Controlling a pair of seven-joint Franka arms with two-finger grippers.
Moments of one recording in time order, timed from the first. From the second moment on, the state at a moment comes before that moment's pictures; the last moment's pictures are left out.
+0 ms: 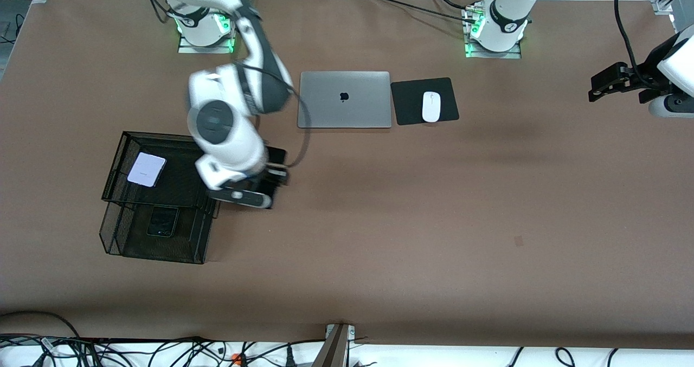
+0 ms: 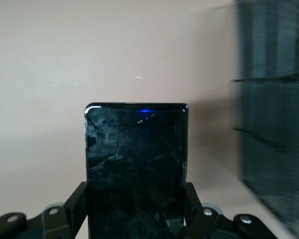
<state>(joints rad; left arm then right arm) -0.04 0.06 0.01 -1.44 0.00 1.37 -0.01 0.91 0.54 -0.64 -1.47 0.33 1.86 0.42</state>
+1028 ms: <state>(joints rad) -0.04 0.06 0.01 -1.44 0.00 1.37 -0.01 0.90 0.33 -0.80 -2.05 0.31 2.31 0.01</state>
